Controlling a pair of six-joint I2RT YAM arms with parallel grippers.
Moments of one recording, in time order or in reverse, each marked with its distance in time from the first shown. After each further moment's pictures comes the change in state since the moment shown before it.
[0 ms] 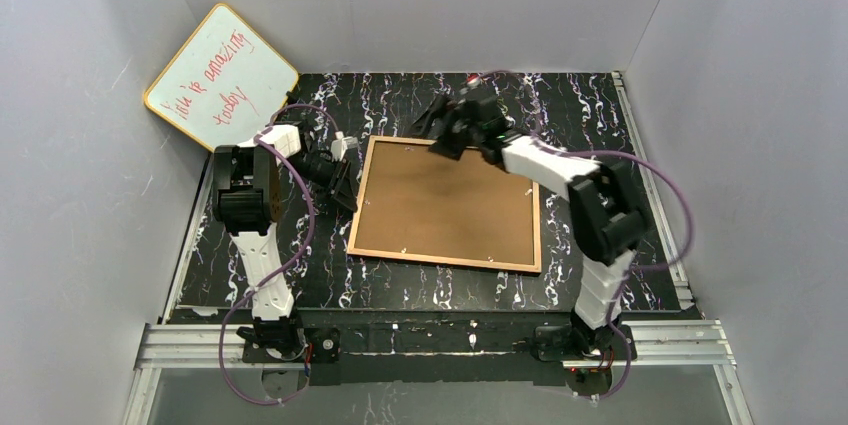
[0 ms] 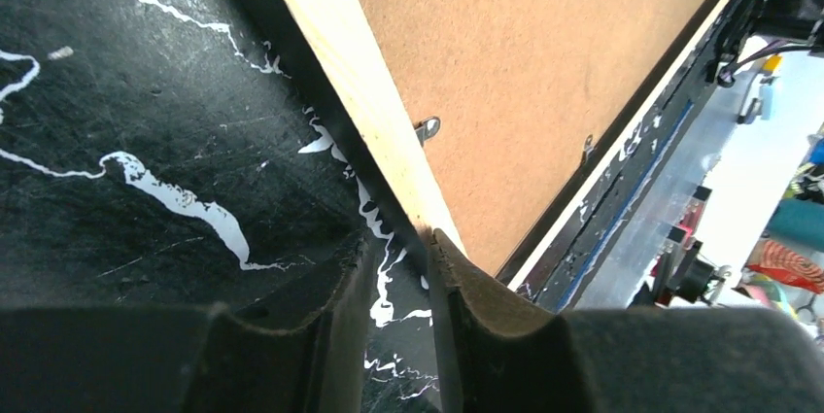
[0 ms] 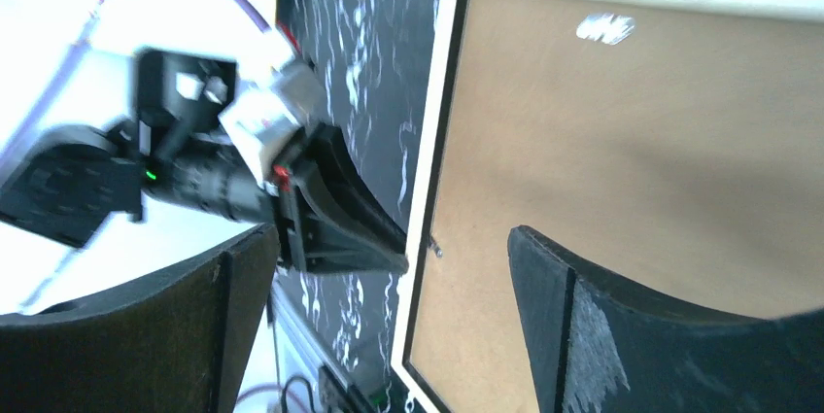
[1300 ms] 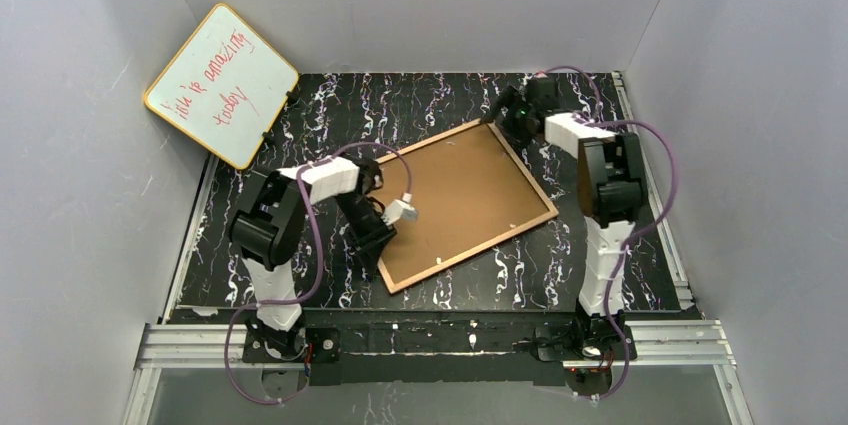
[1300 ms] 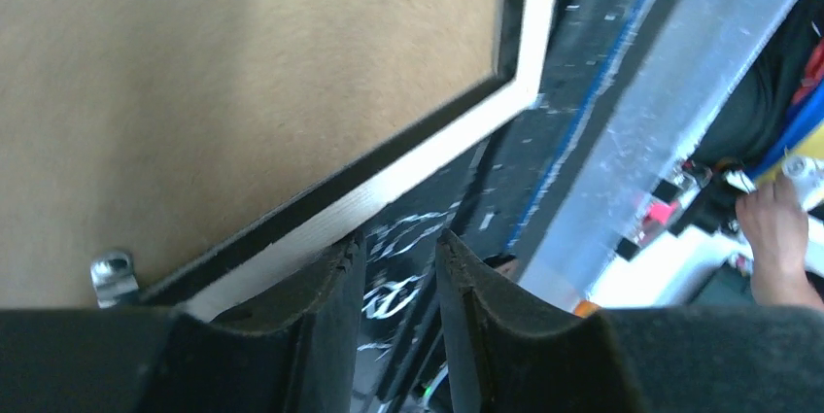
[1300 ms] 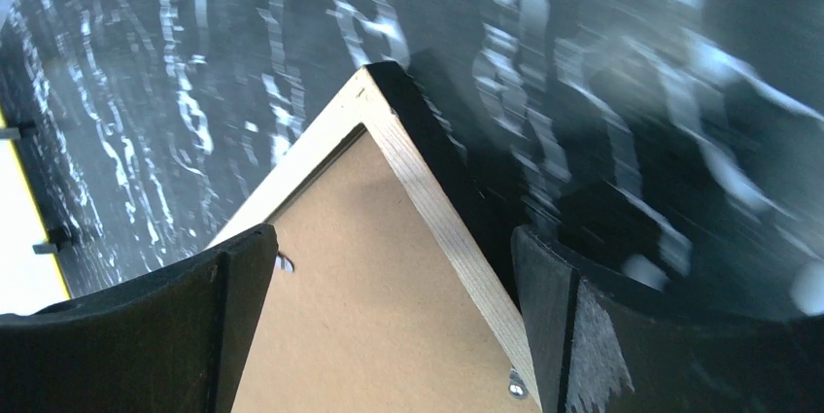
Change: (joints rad) left arm -0.462 -0.227 -0.298 -0.103 -0.203 0.206; right arm -0.363 0.277 0.203 -0.192 0.054 -0.237
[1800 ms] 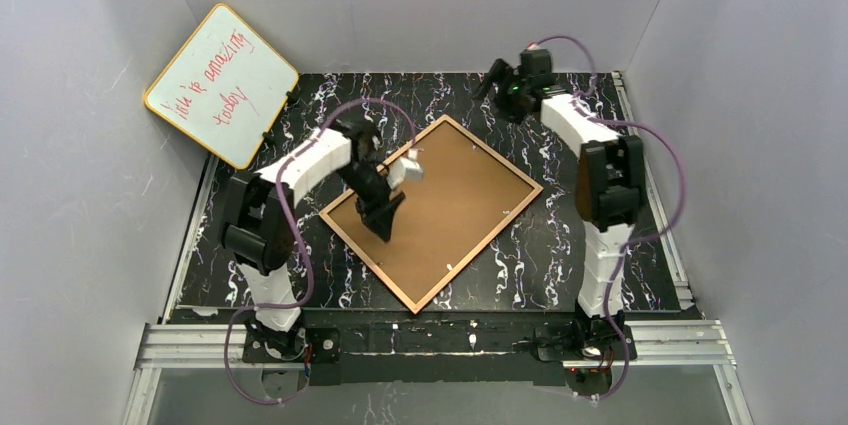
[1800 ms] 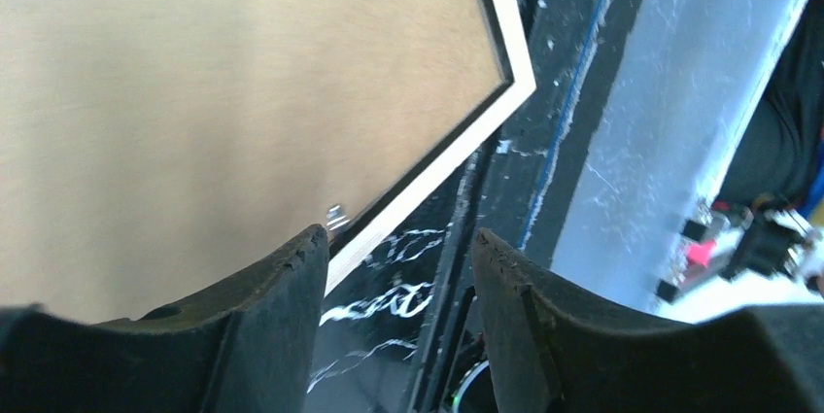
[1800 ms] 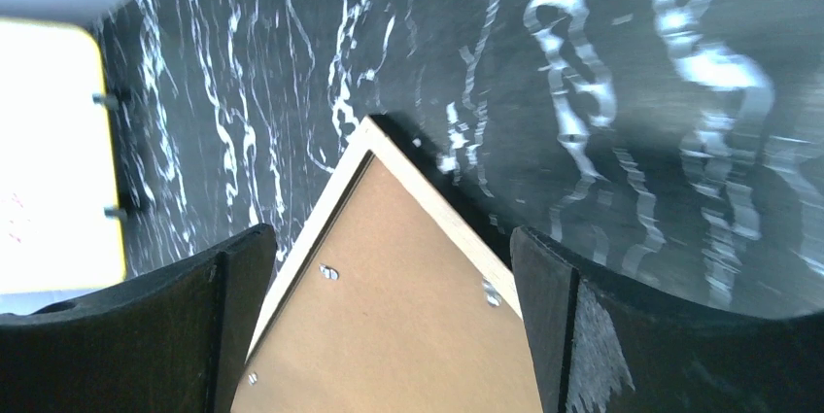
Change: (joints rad) left arm 0.000 -0.039 0.232 -0.130 0.122 0.069; right arm 0.060 0.014 0.230 -0.145 -0.006 -0.029
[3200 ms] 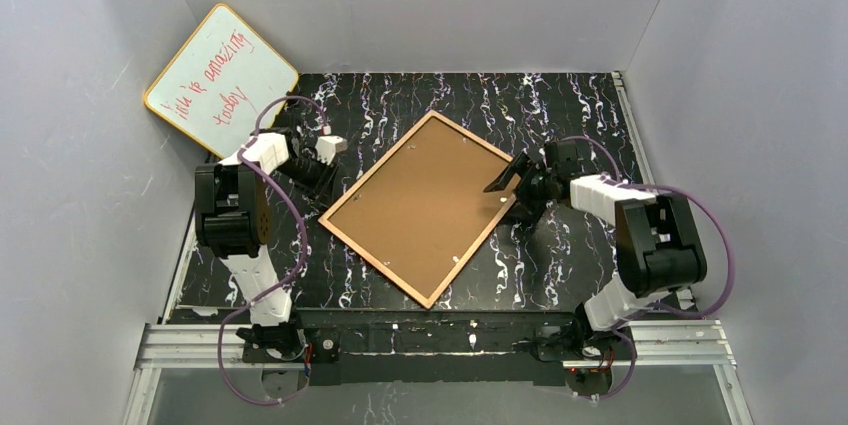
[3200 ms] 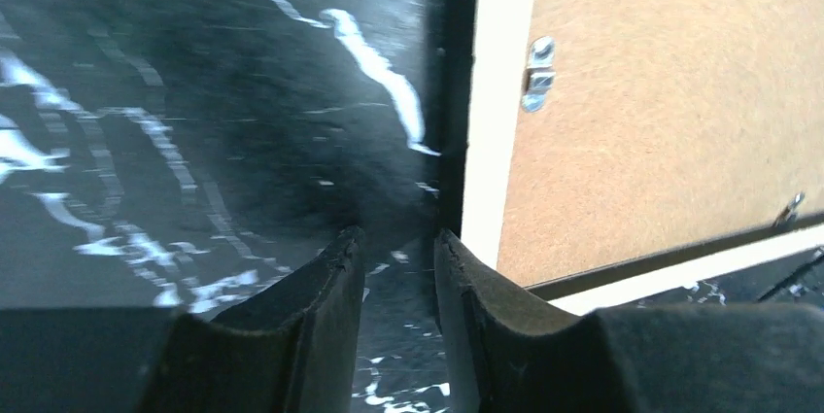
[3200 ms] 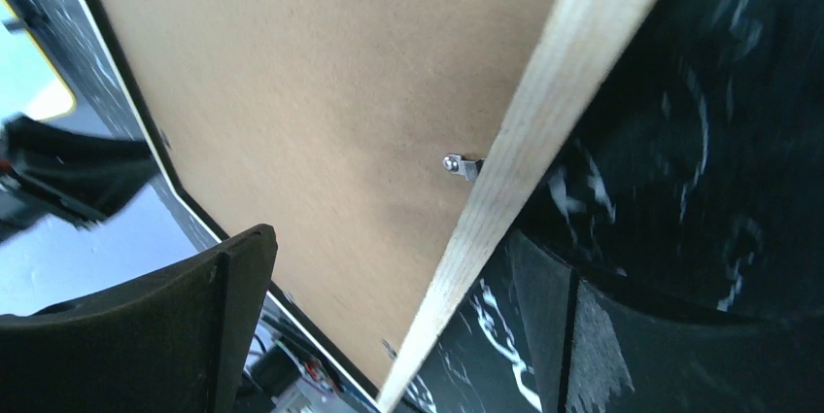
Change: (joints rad) left arm 0.486 0.060 -0.092 0.444 -0.262 -0.186; right arm -0.061 -0.582 -0.985 0.119 -0.177 0.166
